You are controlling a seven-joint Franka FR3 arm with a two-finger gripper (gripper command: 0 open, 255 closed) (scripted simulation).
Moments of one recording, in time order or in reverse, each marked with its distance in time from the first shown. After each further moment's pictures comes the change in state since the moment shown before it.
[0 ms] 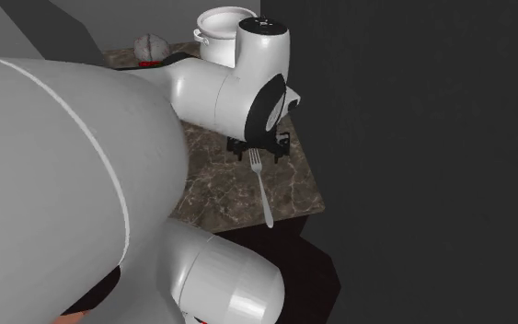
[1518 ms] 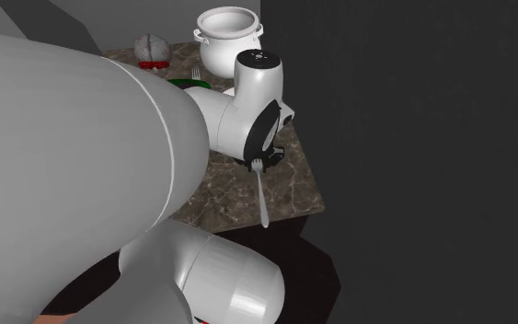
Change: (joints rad) arm 0.021 0.102 0.011 -0.081 0.014 0.206 -0.021
